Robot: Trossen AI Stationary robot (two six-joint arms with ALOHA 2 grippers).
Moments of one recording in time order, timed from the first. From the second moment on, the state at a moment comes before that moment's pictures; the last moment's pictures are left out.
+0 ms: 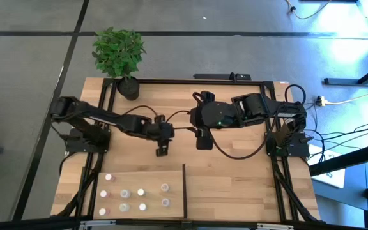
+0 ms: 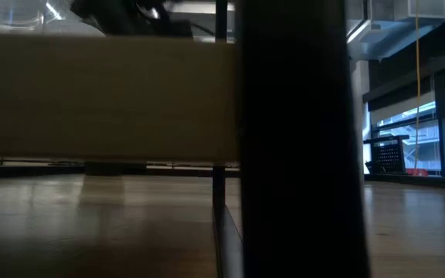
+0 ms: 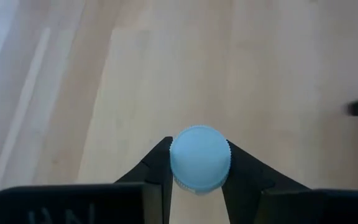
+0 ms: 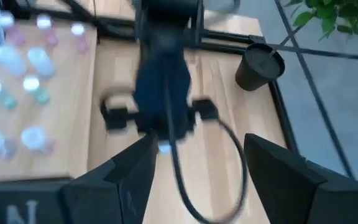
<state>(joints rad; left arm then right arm) -0.07 1.51 0.95 -0.39 -0.20 -0.15 0.21 1.86 2.34 -1.23 0.35 0.03</state>
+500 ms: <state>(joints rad) -0.38 1.25 0.95 -0.71 -0.25 -0.45 0.21 1.86 2.33 -1.37 0.02 -0.16</state>
